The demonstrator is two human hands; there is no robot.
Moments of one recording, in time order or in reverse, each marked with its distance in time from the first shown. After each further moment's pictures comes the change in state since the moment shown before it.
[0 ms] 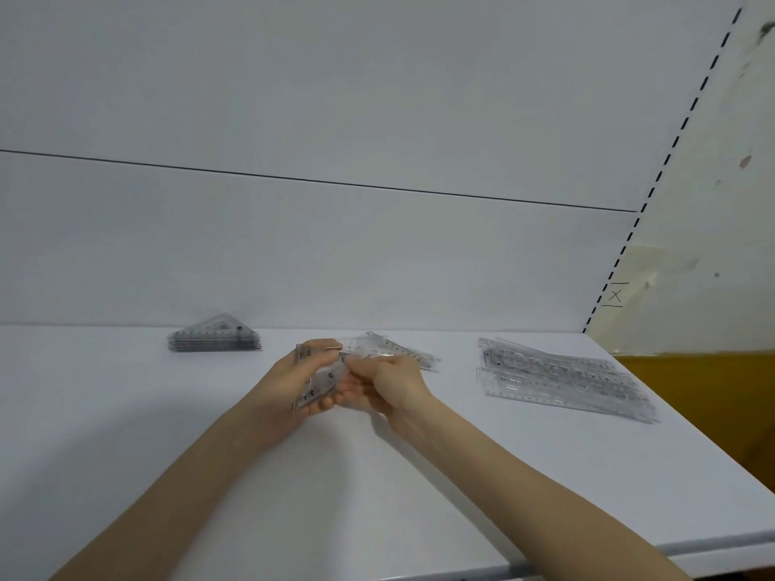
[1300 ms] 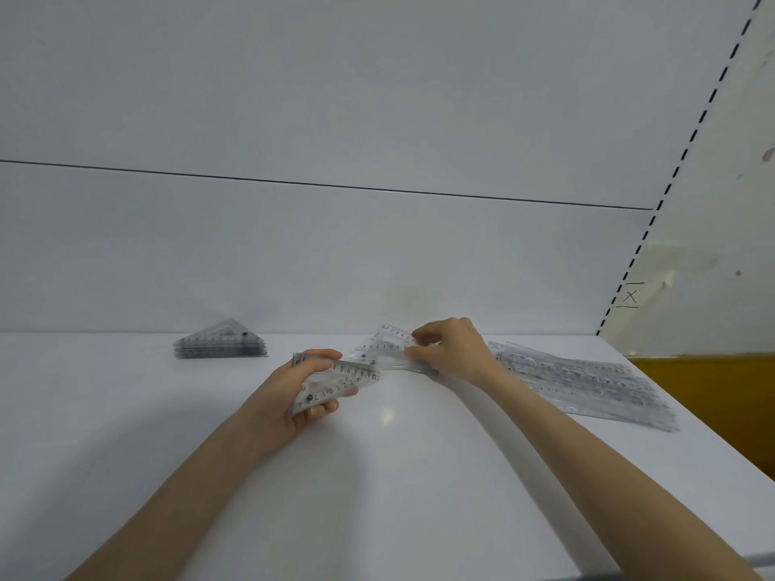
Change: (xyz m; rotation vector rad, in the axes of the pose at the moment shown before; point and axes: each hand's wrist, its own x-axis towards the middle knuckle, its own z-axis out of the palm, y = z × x) left_hand 0.008 0.003 -0.007 -0.090 0.014 -0.104; right_hand 0.087 -0.027 -0.101 -1.157 0.117 -0.567
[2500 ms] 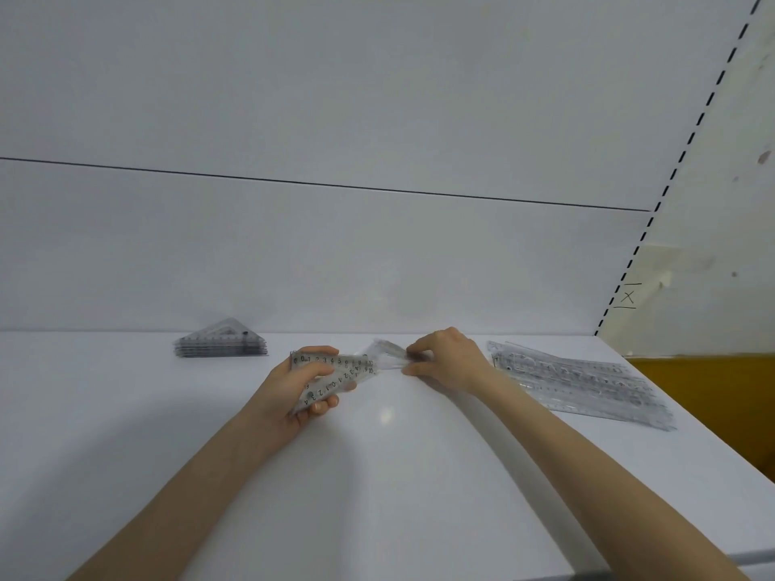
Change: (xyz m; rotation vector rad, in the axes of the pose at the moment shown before) left_hand 0.003 -0.004 -0.002 -0.042 0.018 0.064; right_hand -0.009 -0.010 0.003 -0.281 -0.198 0.000
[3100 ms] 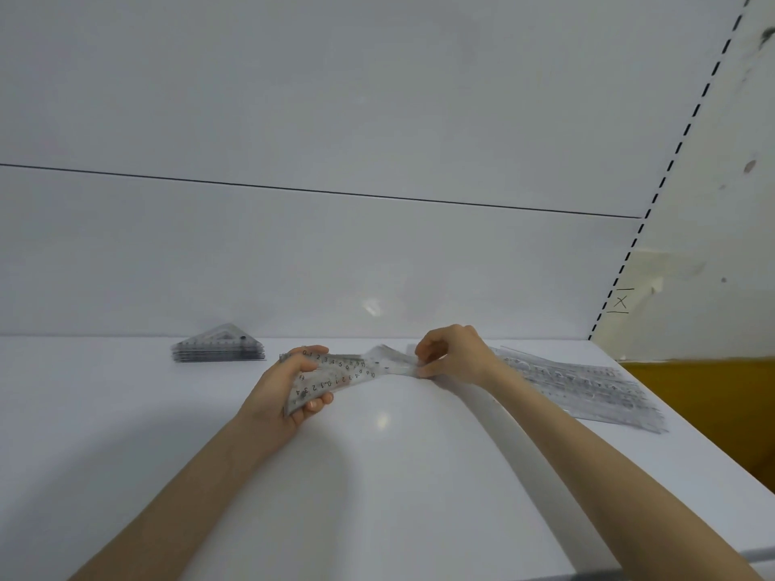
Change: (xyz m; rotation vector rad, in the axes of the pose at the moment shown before) left_hand -0.003 0.004 0.001 -0.113 0.084 -0.008; right_hand -0.003 0.017 -0.015 0.403 0.031 0.057
